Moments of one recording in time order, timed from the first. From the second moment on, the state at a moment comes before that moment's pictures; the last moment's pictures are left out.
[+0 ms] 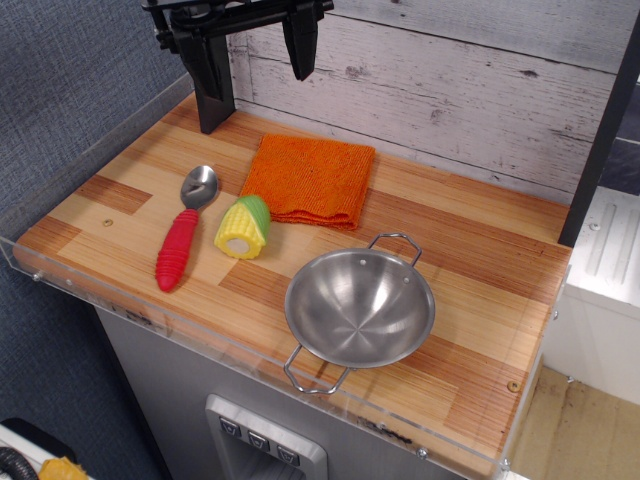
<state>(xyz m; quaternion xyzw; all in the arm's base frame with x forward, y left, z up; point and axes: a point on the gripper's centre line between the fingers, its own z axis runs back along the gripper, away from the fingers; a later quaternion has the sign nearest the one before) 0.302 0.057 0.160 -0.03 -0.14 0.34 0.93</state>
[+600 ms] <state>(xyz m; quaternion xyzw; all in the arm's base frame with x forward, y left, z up) 0.321 0.071 0.170 -0.04 -0.12 0.38 0.92</state>
